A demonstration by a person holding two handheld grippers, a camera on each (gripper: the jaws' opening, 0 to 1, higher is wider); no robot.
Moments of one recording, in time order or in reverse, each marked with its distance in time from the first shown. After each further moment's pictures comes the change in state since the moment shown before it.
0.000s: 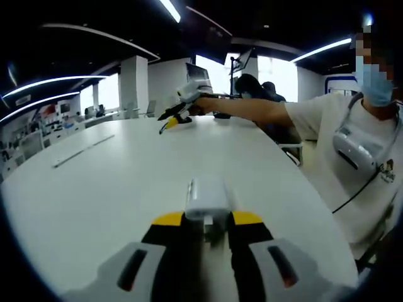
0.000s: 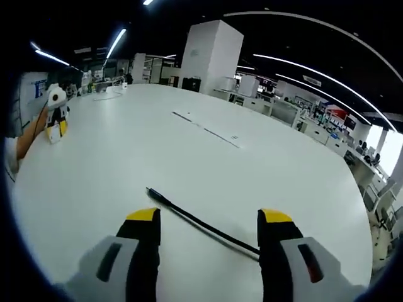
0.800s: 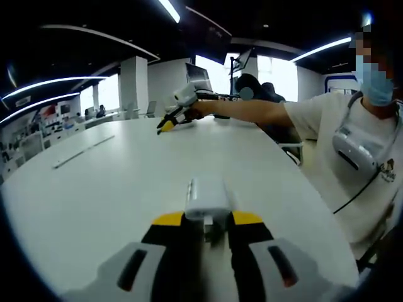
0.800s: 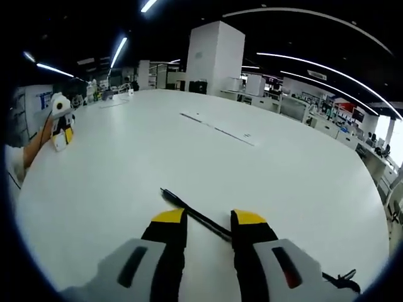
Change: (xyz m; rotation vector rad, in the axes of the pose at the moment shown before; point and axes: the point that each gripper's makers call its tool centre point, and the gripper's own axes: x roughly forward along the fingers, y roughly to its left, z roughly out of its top) left arm 0.001 0.000 0.000 0.006 0.000 0.001; right arm 0.014 0.023 0.002 0.043 -0.020 0.086
